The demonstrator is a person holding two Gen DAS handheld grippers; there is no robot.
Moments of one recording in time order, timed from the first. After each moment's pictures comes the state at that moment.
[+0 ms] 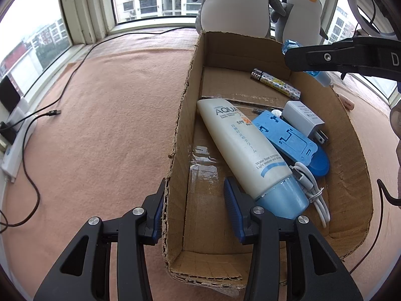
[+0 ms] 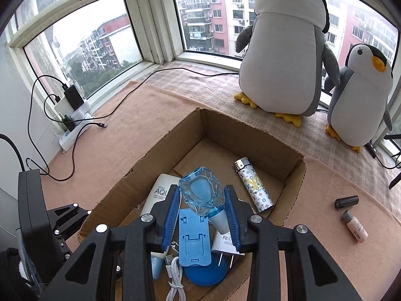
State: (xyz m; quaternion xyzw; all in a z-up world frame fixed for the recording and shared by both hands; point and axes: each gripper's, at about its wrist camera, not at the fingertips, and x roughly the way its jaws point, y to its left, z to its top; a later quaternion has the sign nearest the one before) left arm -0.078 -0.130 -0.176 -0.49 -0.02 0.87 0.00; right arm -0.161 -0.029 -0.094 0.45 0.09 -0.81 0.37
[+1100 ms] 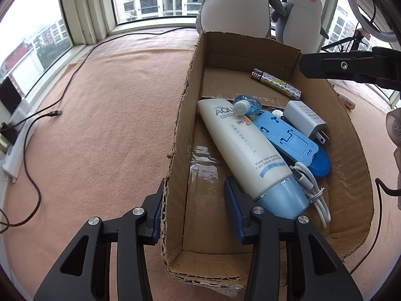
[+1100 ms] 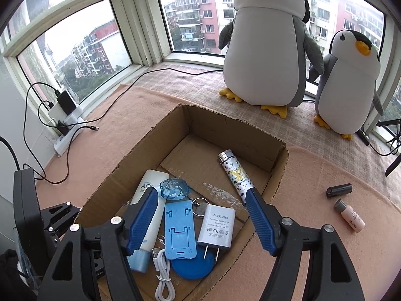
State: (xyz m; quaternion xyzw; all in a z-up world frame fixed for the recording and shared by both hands) left arm -0.078 -0.131 -0.176 -0.49 -0.02 0.87 0.00; right arm -0.165 -0.004 -0.098 0.46 0.07 -0.82 0.35
